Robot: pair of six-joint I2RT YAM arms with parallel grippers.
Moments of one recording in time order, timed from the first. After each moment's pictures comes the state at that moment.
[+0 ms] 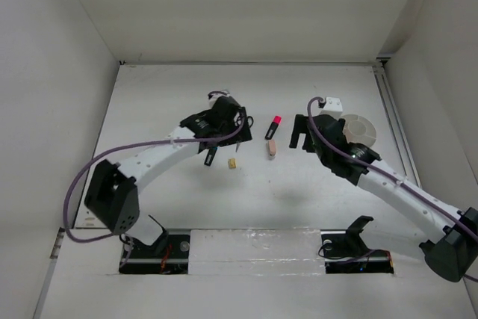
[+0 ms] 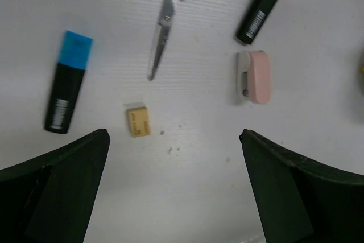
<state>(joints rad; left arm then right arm) -0.68 1.46 1.15 -0.58 -0.22 -0.77 0.68 1.08 0.89 -0.44 0.52 0.52</state>
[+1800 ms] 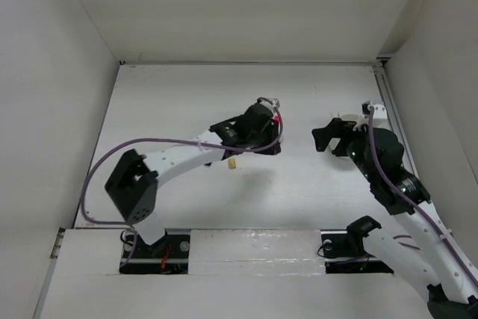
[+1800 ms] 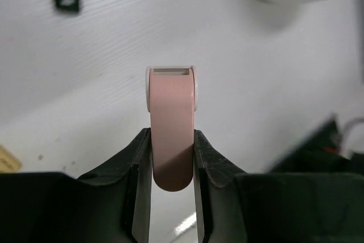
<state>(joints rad) -0.91 1.73 1.30 -0.44 -0.07 -0.68 0.47 0.69 0.85 -0.47 0.27 0.42</state>
